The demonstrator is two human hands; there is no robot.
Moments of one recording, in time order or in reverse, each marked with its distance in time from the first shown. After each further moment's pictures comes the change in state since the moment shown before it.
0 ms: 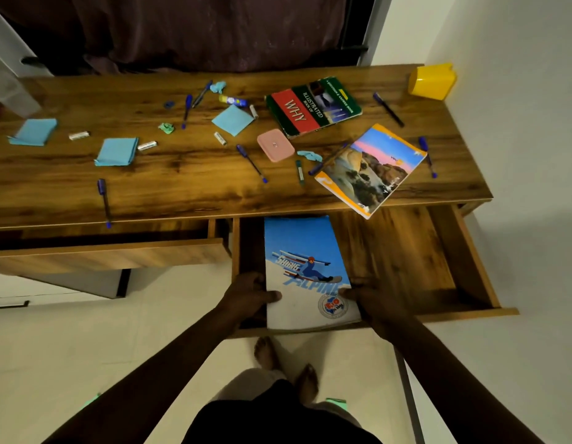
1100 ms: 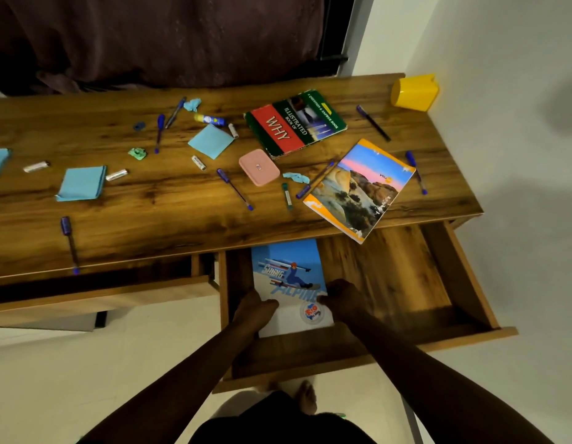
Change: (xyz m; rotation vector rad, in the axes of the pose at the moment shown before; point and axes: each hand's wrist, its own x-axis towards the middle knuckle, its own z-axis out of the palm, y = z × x) left_hand 0.094 0.001 0.017 0.153 0.037 -0.068; right_hand 0.103 -0.015 0.023 -0.645 0.227 -0.137
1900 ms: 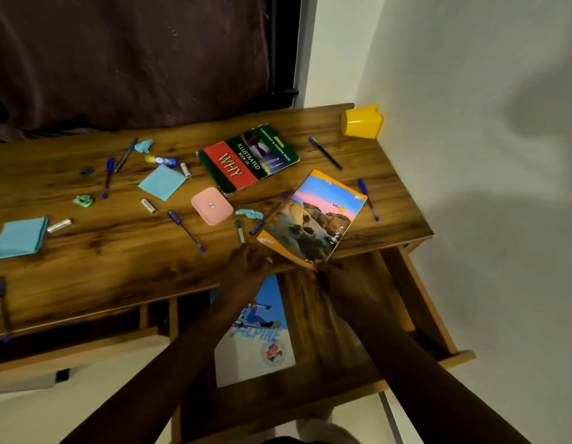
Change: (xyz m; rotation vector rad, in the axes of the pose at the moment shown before) left_hand 0.021 0.169 0.026 0.088 0.196 0.484; right_hand 0.015 -0.060 -0.123 1.059 0.036 0.012
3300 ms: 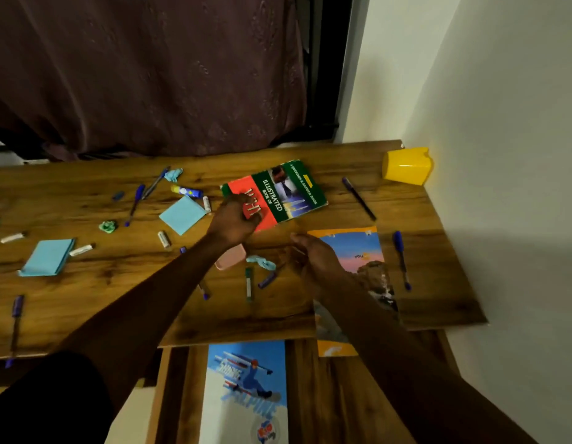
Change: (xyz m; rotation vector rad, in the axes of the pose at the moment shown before) left_hand 0.195 0.079 -0.063 0.413 0.147 0.140; right_hand 0.080 -0.125 0.120 0.129 -0.294 0.156
